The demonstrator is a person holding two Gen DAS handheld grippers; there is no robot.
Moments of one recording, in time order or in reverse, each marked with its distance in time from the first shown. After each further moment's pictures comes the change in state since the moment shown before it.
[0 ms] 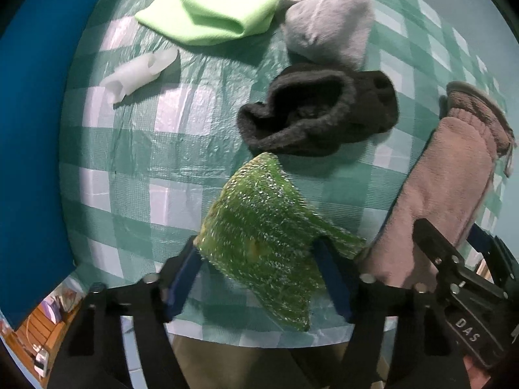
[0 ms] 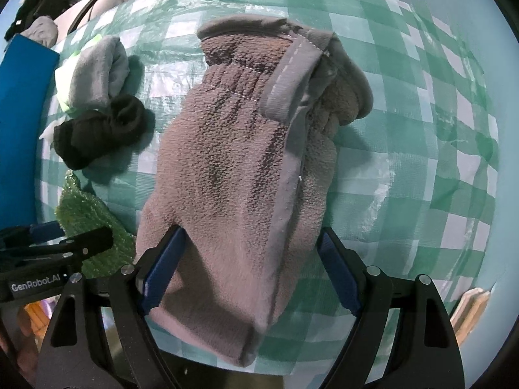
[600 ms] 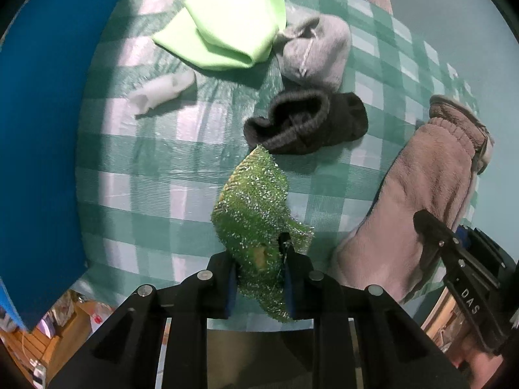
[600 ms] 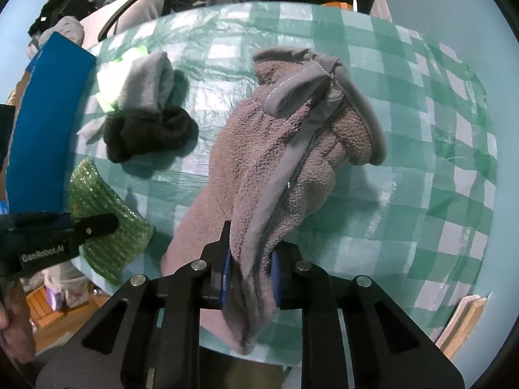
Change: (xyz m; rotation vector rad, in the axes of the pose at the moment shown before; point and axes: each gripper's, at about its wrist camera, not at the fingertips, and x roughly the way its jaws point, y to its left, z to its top) left arm -0.037 0.014 -0.006 0.041 -0.052 -0.088; right arm -0.032 0.042 -0.015 -0.044 -0.070 0.075
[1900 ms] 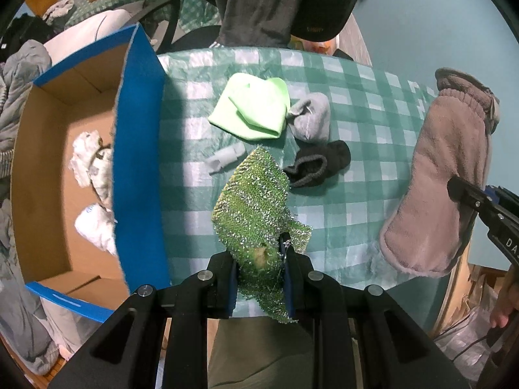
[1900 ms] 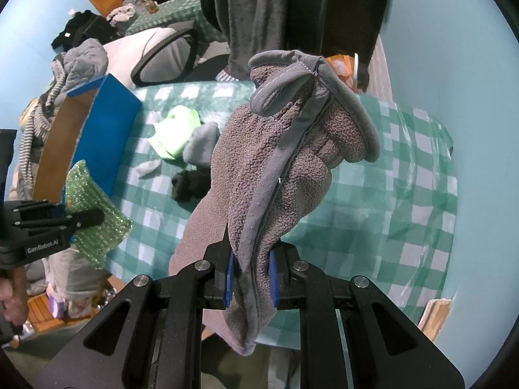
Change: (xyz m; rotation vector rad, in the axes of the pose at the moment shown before) left arm -0.104 0.008 -0.022 0.163 -0.203 0.052; right arm -0.097 0.012 0.016 -0.052 -0.180 0.023
